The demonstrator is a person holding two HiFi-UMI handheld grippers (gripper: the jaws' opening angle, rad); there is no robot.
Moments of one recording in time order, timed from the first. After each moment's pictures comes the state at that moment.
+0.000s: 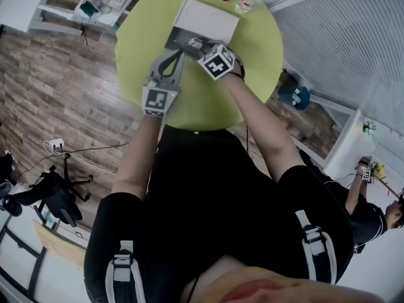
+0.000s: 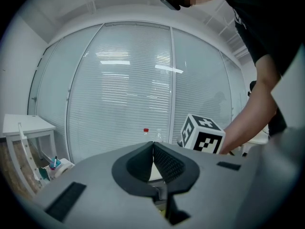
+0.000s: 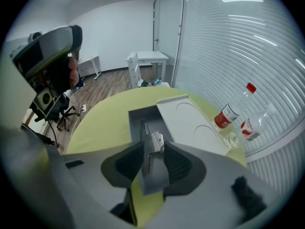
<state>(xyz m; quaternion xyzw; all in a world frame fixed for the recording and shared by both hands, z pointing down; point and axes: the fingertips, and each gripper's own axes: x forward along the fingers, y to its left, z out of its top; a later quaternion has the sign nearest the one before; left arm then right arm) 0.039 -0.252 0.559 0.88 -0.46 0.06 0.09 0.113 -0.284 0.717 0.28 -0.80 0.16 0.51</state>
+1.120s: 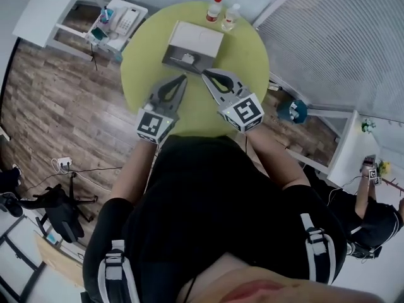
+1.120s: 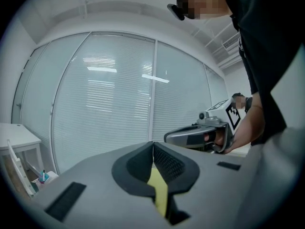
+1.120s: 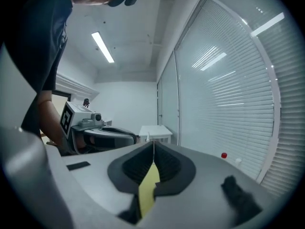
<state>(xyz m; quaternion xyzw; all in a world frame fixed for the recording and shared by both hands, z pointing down) 0.090 -0.155 0.418 0.92 -0.39 0.03 0.05 0.133 -0.168 0.422 0.31 -0.94 0.03 0.11</state>
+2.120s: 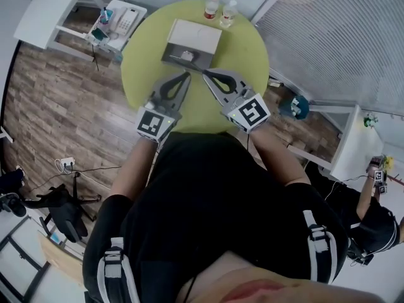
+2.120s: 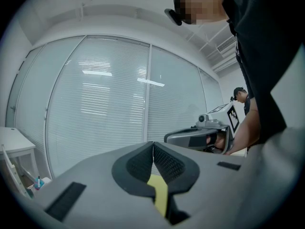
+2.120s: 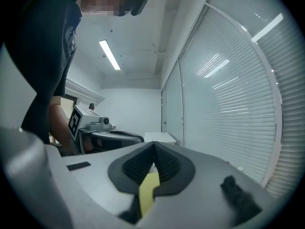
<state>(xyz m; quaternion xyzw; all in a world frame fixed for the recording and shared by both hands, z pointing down) 0.111 -0.144 0.389 0.93 -0.36 0.01 0.03 0.144 -0.146 0.393 0.29 -0.96 0.00 0.06</state>
